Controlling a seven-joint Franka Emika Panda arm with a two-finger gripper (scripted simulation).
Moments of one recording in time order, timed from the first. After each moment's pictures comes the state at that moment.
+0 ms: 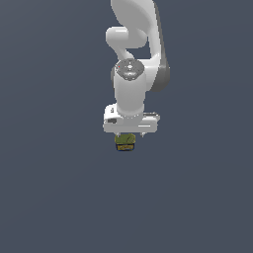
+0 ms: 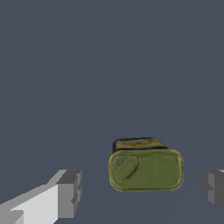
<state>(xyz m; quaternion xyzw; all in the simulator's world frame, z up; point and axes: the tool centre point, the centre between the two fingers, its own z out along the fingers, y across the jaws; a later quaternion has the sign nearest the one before) -0.003 0.016 0.168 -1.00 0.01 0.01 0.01</state>
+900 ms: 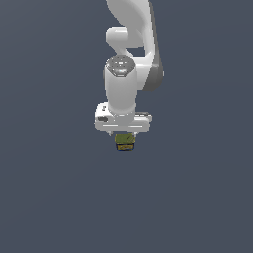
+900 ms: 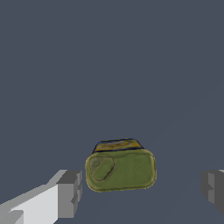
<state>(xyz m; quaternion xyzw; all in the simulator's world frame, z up) 0.000 -0.015 0.176 -1.00 0.02 0.00 0.00</state>
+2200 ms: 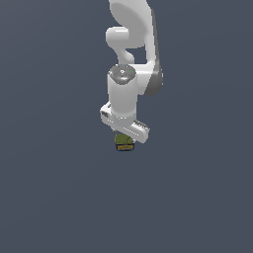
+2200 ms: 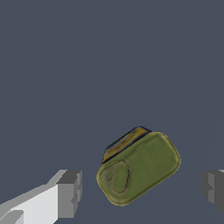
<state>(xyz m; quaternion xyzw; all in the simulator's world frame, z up) -0.012 -0.009 0.149 -0.96 0.28 0.00 0.00</state>
